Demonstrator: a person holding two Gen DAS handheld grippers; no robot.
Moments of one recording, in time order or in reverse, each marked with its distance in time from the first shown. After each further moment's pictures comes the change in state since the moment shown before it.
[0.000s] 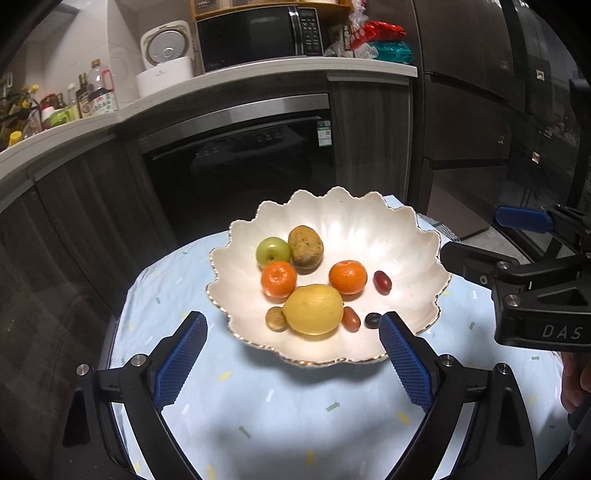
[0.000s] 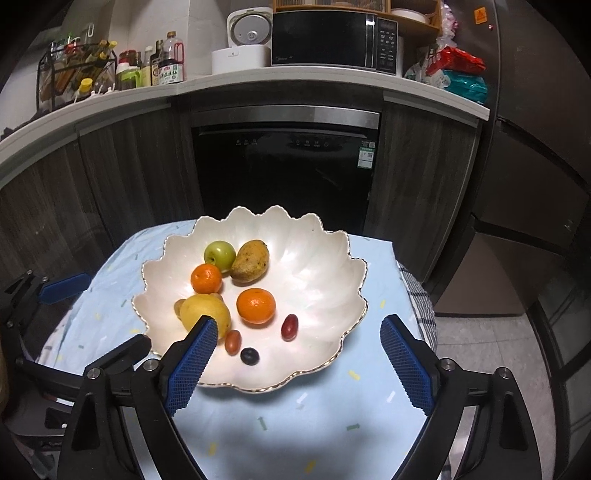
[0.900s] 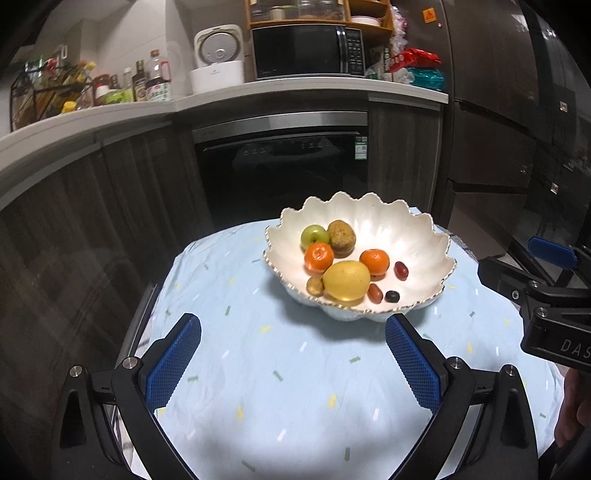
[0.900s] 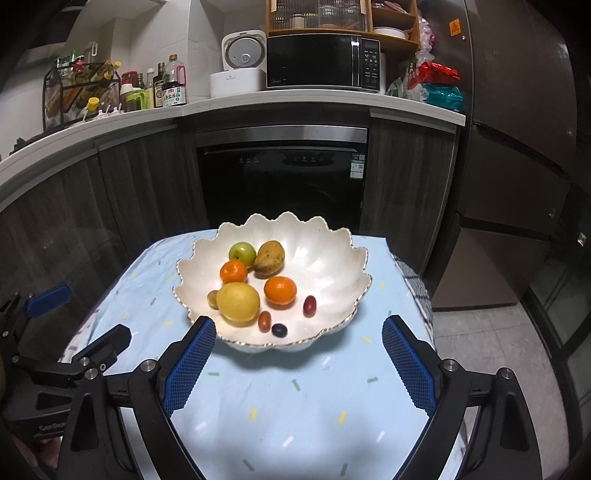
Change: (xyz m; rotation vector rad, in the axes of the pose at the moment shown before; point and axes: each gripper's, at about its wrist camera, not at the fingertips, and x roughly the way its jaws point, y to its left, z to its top) left arm -0.068 0.025 -0.048 -0.123 -0.044 0.099; right arm -0.062 0.030 -0.041 0.049 -0.073 -0.024
